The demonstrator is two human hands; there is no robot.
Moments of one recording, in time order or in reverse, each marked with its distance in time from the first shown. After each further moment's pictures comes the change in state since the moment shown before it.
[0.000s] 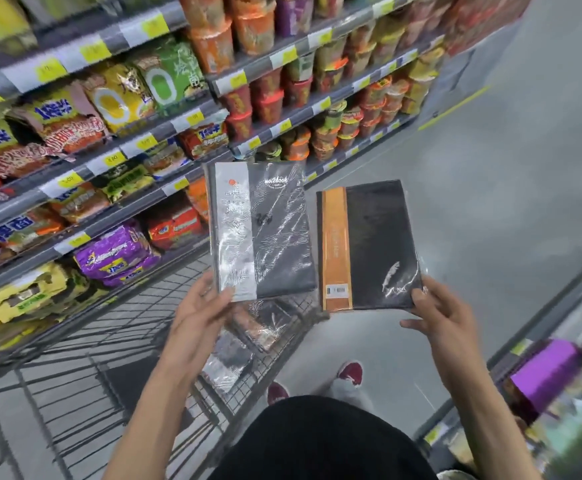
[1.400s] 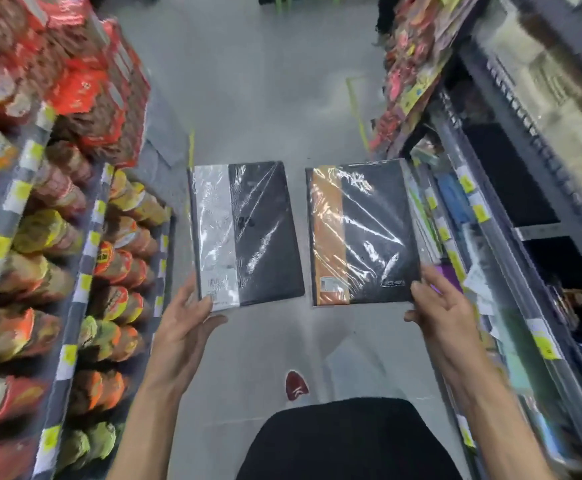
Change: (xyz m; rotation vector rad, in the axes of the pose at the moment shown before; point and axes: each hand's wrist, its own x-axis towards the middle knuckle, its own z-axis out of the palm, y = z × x) left_hand 0.423 -0.020 0.547 0.503 -0.894 -0.246; right_hand 0.271 -0.112 -0.254 0.601 0.822 -0.067
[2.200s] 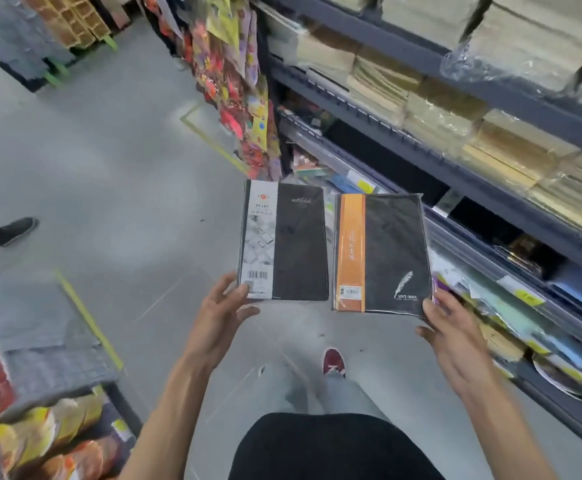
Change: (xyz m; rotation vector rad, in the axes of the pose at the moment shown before) left_hand 0.353 0.035 0.247 0.400 -0.589 -0.414; right_hand 0.154 0.000 -0.051 0.463 0.712 0.033
